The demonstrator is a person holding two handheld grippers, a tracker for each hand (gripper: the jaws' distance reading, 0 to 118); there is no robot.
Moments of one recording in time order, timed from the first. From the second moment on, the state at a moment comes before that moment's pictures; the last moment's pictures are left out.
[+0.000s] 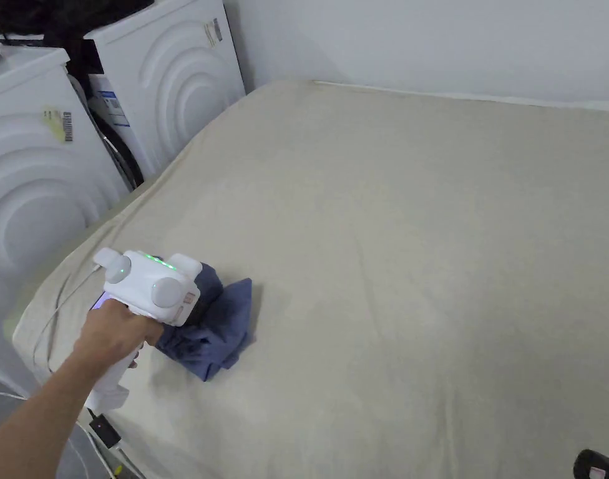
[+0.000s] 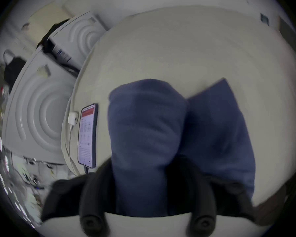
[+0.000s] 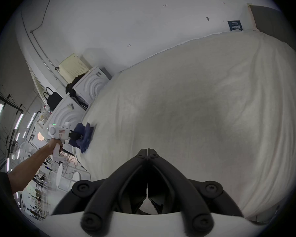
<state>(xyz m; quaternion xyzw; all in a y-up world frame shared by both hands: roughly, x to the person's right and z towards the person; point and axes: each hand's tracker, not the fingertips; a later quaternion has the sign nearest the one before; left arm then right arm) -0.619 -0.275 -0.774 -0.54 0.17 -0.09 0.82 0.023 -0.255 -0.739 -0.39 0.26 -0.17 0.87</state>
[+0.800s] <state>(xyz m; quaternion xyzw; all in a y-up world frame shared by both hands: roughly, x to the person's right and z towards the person) -0.273 -0.048 -0.624 -0.07 0.06 -0.06 0.99 0.046 -0.017 -0.639 -0.09 0.12 0.04 0.99</state>
